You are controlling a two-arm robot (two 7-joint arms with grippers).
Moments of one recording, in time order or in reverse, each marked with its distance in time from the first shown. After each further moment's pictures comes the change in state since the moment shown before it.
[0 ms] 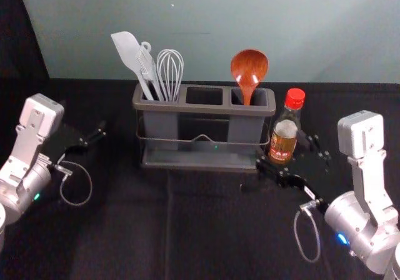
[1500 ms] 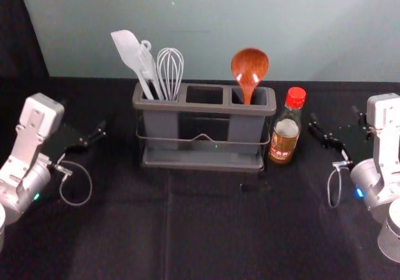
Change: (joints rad) left arm 0.000 0.000 0.000 0.000 0.000 0.000 0.000; right arm 0.321 -0.111 0.156 0.584 -0.111 -0.277 -0.064
